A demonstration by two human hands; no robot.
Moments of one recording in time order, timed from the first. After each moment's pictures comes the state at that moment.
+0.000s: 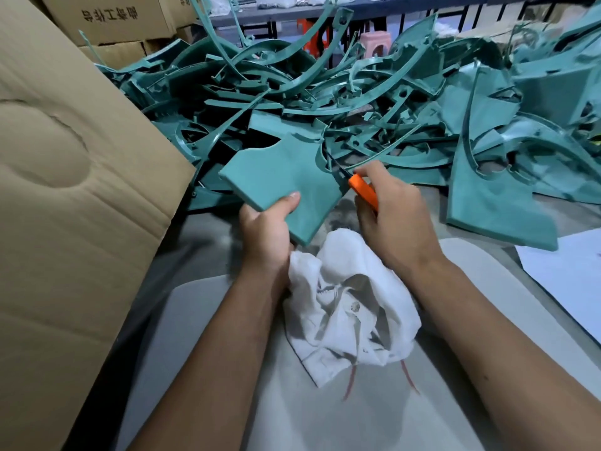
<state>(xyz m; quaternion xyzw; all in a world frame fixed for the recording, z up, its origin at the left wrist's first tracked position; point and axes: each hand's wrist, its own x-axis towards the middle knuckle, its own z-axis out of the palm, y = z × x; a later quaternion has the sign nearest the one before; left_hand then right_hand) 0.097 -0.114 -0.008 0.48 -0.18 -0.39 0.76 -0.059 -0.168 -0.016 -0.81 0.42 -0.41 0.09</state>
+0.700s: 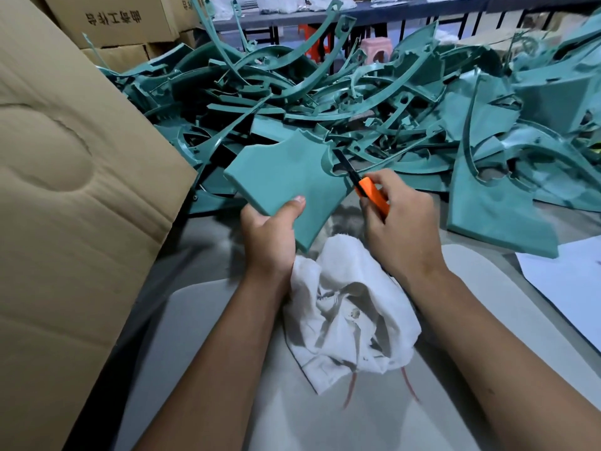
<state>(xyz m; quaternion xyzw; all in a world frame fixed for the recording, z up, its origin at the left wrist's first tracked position) 0.091 -0.114 -0.011 0.50 -0.21 -0.34 0.77 -0.057 -0.167 -0.018 -0.75 0.47 -0.46 0.10</state>
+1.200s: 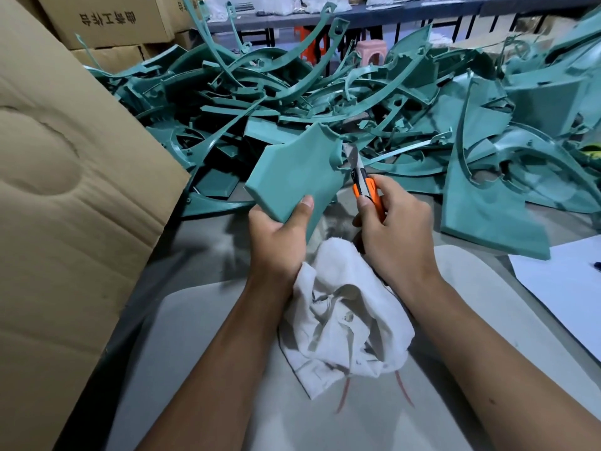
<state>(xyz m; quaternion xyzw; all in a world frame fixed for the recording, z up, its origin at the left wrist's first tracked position) 0.081 -0.115 -0.013 0.51 -0.35 -0.27 0.74 -0.054 -0.158 -0.014 -0.70 0.48 -0.49 0.20</state>
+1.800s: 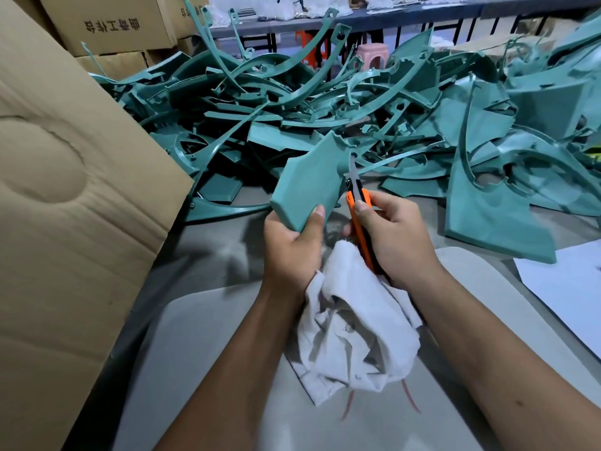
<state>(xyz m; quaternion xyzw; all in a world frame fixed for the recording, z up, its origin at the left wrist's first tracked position) 0.076 -0.121 -0.022 0.52 -0.39 -0.25 0.72 -0.053 -0.156 -0.006 -0.59 0.43 -0.46 0.50</state>
